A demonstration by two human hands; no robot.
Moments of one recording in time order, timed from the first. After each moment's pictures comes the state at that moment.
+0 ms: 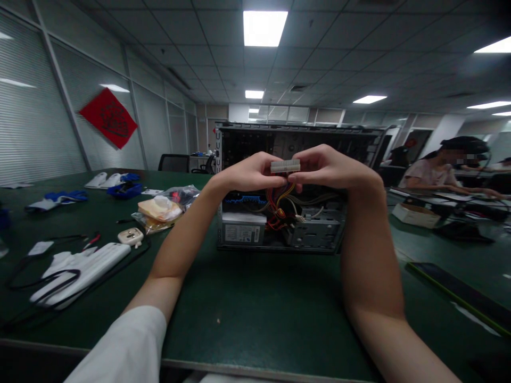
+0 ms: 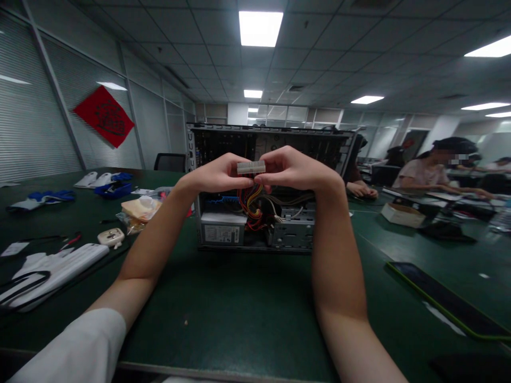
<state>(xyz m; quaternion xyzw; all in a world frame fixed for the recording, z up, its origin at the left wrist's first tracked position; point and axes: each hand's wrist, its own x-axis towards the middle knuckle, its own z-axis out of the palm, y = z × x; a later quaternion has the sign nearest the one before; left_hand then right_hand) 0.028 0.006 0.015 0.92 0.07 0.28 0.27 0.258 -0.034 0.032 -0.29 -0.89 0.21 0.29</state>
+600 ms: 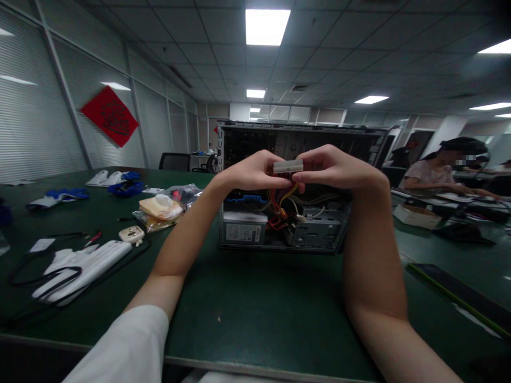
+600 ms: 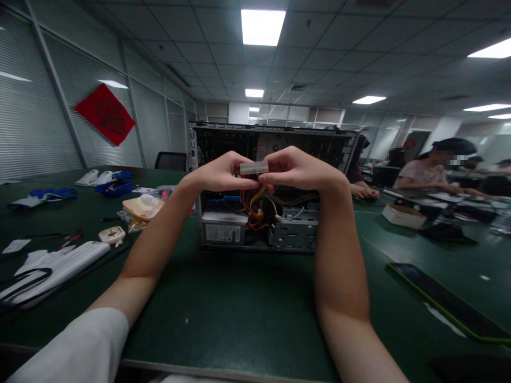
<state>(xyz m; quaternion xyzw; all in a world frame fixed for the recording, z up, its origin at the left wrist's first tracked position) 0.028 0.010 0.014 0.92 0.07 0.29 0.26 0.259 -0.041 0.033 -0.30 -0.89 0.19 0.28</state>
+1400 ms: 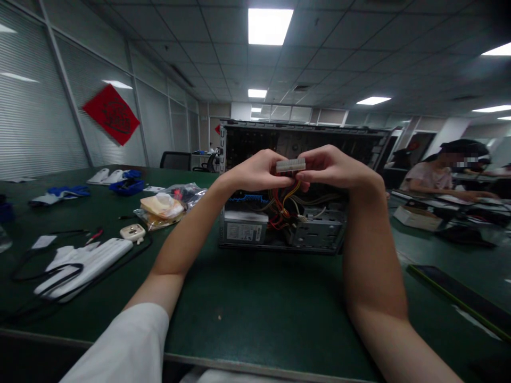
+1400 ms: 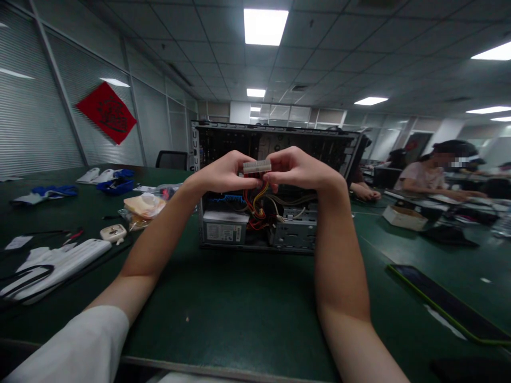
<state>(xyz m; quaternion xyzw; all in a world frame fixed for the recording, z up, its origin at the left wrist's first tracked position) 0.031 0.002 0.012 0.92 0.11 0.32 0.18 0.260 -0.030 0.031 -0.28 -0.89 0.20 0.30</state>
